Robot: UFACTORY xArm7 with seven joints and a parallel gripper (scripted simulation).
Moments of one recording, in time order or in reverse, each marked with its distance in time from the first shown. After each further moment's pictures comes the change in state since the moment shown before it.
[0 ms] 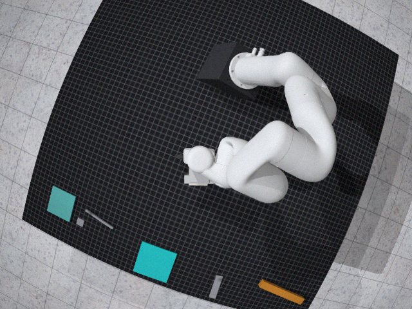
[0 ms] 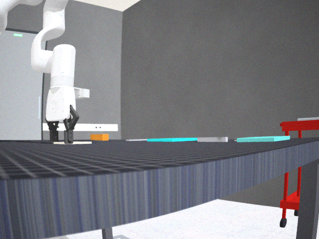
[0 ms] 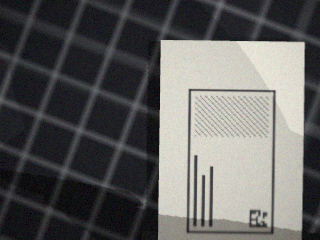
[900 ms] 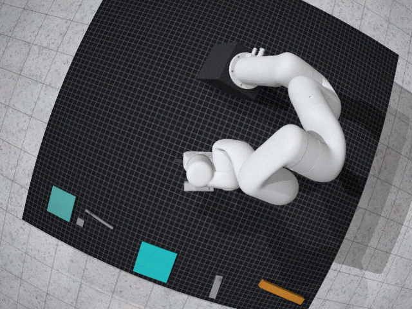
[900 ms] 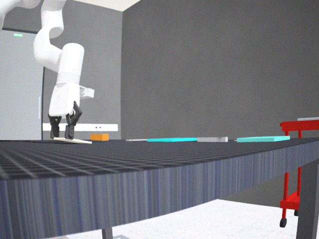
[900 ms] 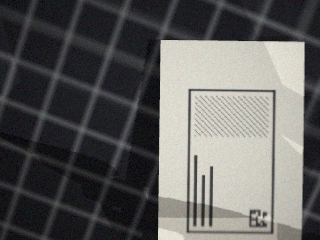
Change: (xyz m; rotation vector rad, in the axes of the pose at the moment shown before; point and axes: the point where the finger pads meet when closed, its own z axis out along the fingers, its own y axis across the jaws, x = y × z) arm 0.003 0.000 -0.013 -0.001 -0.133 0.000
